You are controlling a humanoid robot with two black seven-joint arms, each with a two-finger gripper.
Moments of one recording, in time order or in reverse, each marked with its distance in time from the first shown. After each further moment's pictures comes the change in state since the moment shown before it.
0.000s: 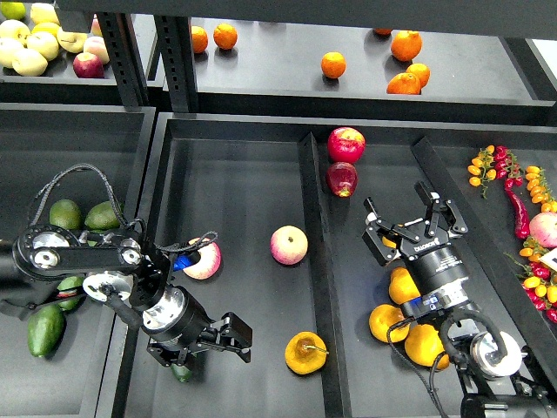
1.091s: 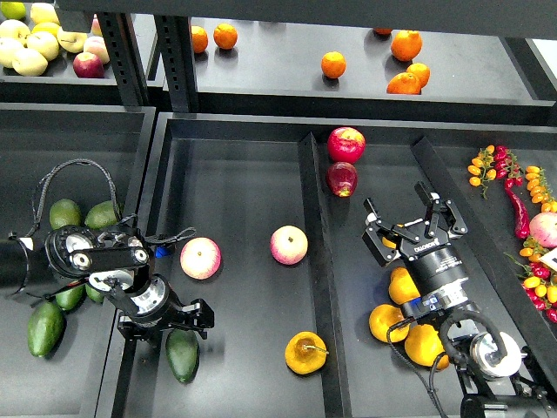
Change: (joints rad) left arm 0.002 -0.141 0.139 0.349 0.001 0.000 0.000; right arm -0.001 0.000 -0.001 -0.002 0.002 0.005 0.000
